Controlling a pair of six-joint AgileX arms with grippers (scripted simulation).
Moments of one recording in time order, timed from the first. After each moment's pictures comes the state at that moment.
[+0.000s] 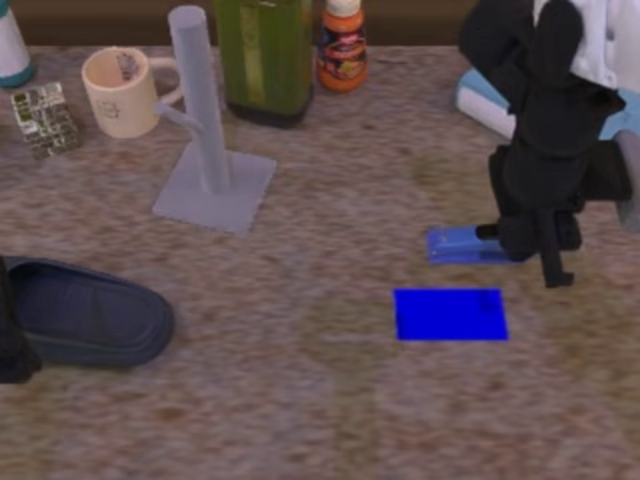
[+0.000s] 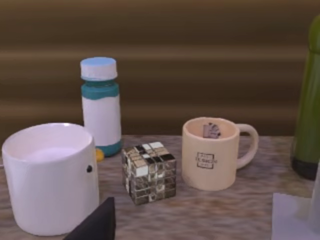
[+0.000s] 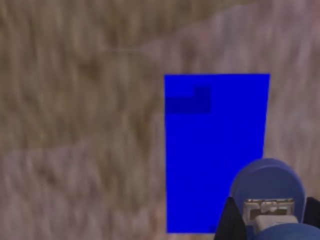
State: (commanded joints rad) left arm 0.00 0.00 0.00 0.00 0.00 0.00; right arm 0.46 1.95 1.57 -1.18 0.05 -4.22
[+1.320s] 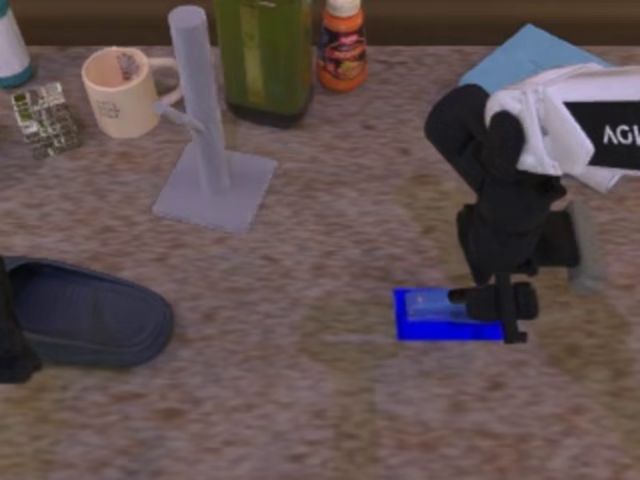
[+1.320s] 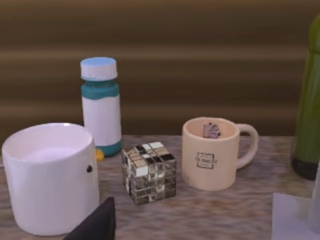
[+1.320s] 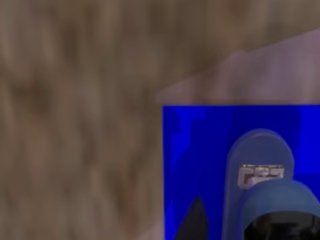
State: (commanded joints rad) left arm 0.00 0.00 0.00 0.00 0.00 0.00; right arm 0.49 2.09 1.40 -0.88 0.05 -4.19
